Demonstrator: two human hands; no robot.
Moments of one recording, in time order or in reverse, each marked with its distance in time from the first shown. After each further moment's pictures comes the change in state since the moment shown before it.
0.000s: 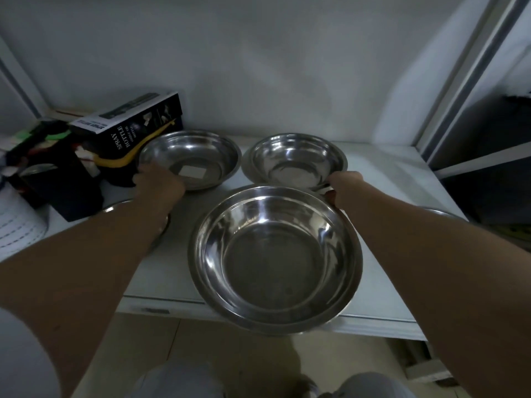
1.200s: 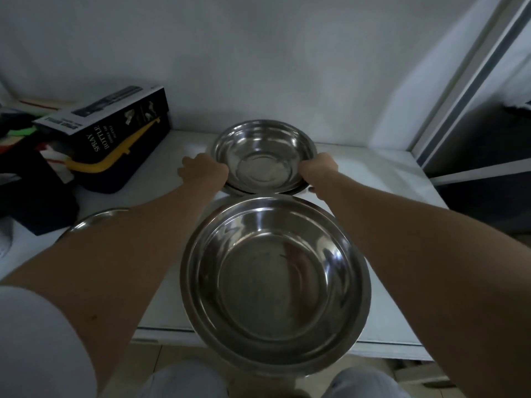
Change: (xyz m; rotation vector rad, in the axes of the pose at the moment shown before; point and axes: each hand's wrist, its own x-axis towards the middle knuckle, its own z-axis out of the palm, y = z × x) left_hand -0.013 0.087 0.035 -0.151 -0.153 0.100; right_hand 0.003 -0.038 0.050 -0.386 -0.010 -0.243
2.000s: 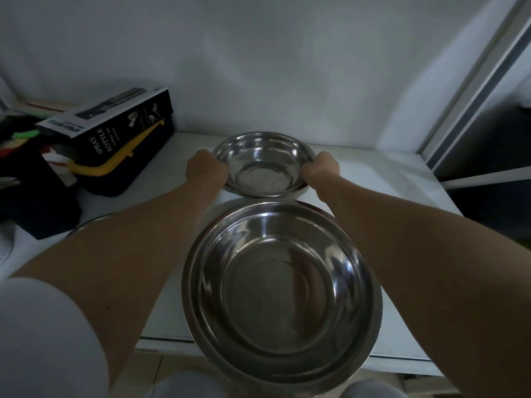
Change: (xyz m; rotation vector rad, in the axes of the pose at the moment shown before) left_hand 0.024 0.000 0.003 0.040 0.057 0.028; right_hand 0.023 0.000 0.012 -0.062 0.057 -0.102
